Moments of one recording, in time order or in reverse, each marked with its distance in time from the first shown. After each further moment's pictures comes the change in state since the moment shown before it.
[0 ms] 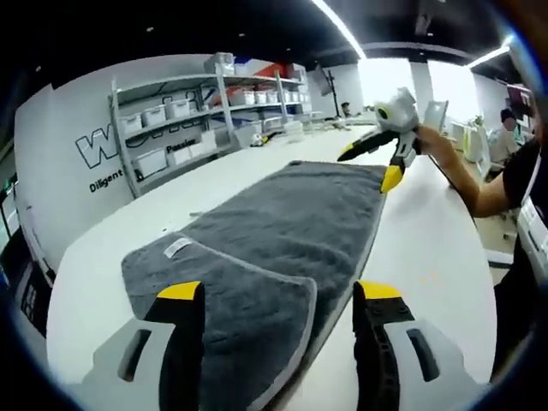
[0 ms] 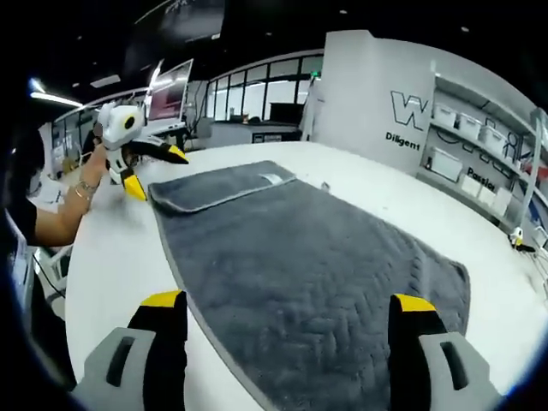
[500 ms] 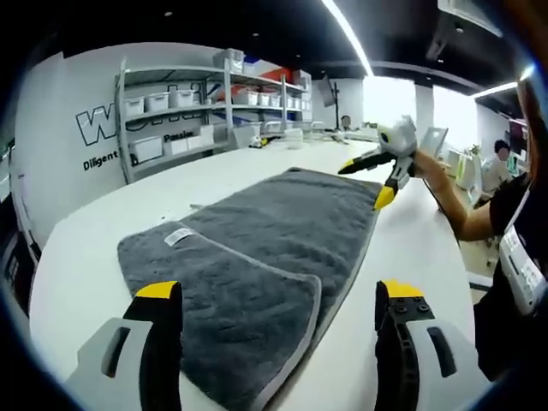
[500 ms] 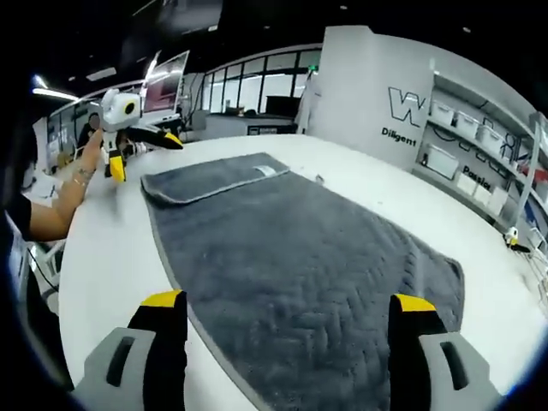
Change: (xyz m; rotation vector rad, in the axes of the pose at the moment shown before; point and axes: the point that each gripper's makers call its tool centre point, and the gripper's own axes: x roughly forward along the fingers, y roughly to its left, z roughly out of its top) left arm -0.019 0.010 -0.004 -0.122 -0.021 -0.052; right arm 0.003 -0.009 -0.006 -0.010 0.036 -0.031
